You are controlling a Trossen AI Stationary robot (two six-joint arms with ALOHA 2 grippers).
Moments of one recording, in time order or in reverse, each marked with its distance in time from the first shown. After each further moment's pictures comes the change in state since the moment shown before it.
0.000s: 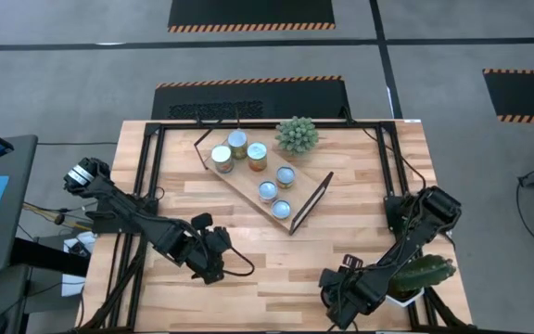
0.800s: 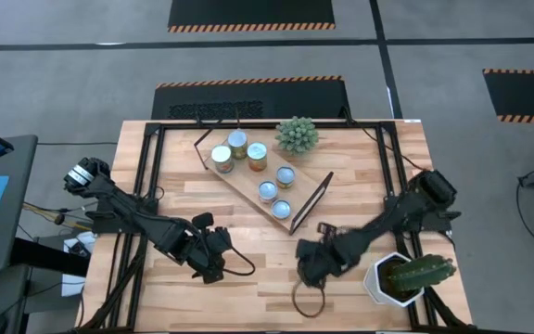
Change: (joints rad) left arm 0.013 0.000 0.000 0.000 0.022 0.038; right arm -0.273 -0.099 0.072 -0.073 0.059 -0.423
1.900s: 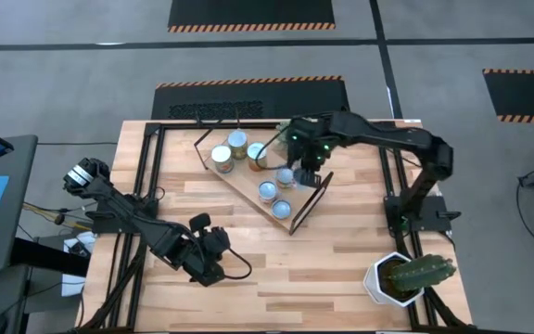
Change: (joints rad) left arm -0.044 0.000 0.000 0.003 -0.113 -0.101; right arm -0.831 -0.123 0.282 -0.251 -0.310 -0.921
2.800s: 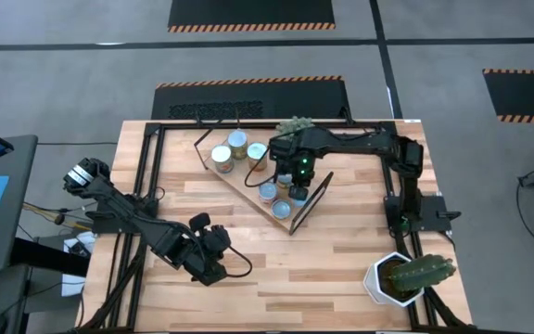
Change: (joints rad) left arm 0.005 0.000 0.000 0.008 -0.011 -0.042; right arm 0.017 0.247 -0.007 -0.028 -0.067 0.147
